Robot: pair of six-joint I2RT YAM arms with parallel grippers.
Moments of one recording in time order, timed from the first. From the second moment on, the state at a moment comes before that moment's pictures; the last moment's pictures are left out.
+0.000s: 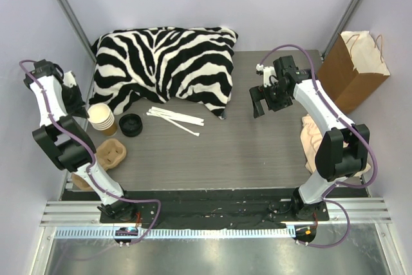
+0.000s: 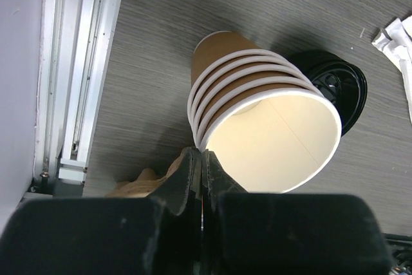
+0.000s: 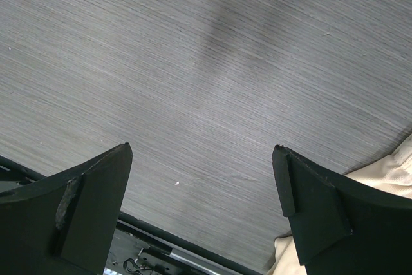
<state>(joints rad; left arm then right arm) 0.55 1.87 1.80 -1.24 0.17 0.10 0.20 1.64 1.44 -0.95 -0.22 -0.16</state>
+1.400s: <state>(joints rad) 0.74 1.86 1.81 -1.34 0.60 0.10 0.23 1.73 1.58 -0.97 -0.31 -0.16</state>
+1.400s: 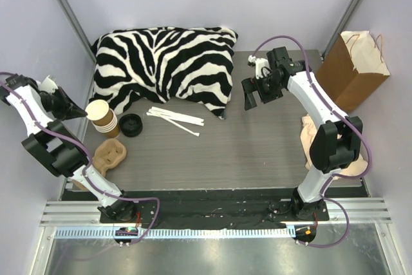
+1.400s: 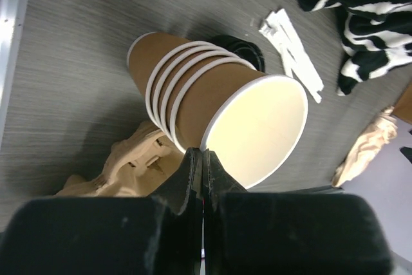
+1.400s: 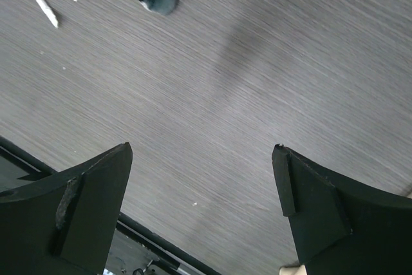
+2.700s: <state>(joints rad) -0.36 1.66 1.73 -1.25 0.64 0.18 0.29 1.60 1.56 -0.95 -0.39 -0.13</state>
